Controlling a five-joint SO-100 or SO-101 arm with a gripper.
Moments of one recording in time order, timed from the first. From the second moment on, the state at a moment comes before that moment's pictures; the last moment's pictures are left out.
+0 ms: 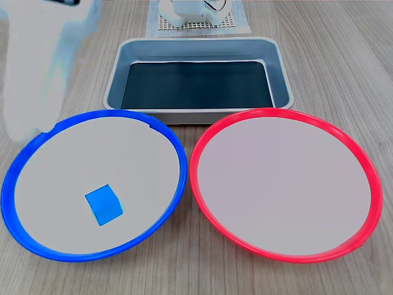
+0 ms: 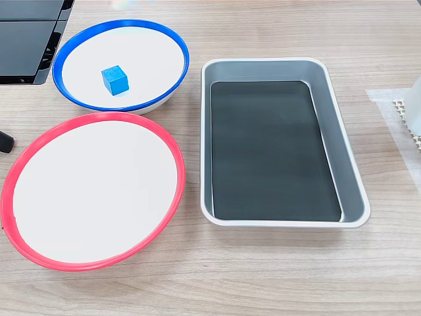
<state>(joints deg) 17.1 72.6 69.9 48.0 -24.3</state>
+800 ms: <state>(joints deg) 3.2 171.4 162.9 41.3 13.2</state>
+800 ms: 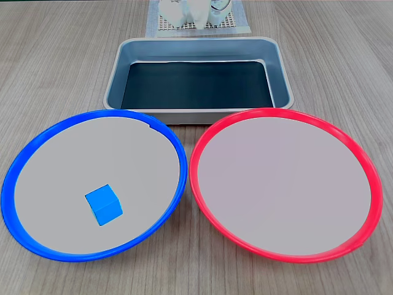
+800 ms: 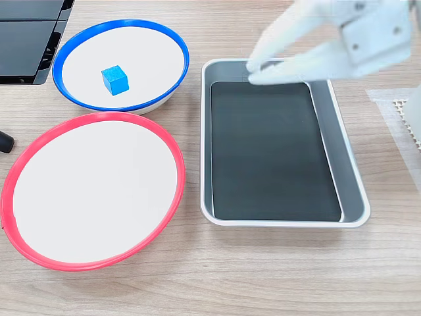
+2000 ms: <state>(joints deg) 5.3 189.3 173.1 57.3 11.2</state>
